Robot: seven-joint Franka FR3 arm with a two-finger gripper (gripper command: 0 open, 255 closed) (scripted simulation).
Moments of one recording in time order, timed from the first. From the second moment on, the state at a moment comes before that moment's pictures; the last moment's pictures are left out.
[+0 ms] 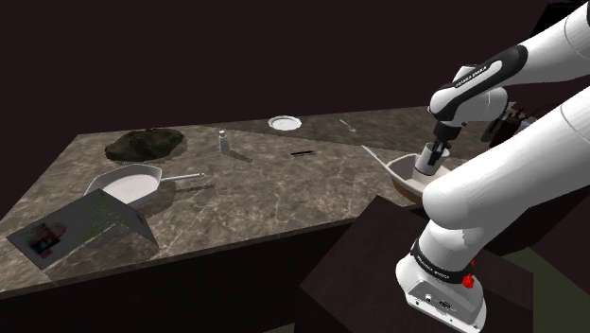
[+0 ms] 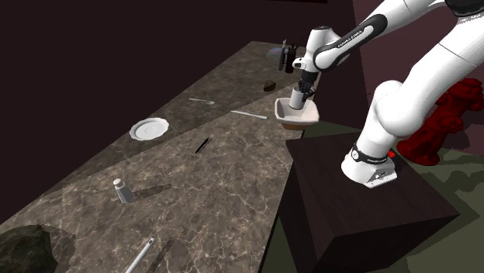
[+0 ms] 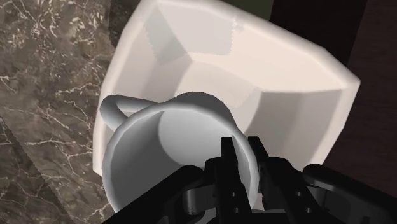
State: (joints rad) arm -0.51 -0.38 -0.77 -2.71 -0.44 2.44 -1.06
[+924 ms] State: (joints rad) arm -0.51 -0.39 -0.77 -2.70 -0.44 2.43 -1.06
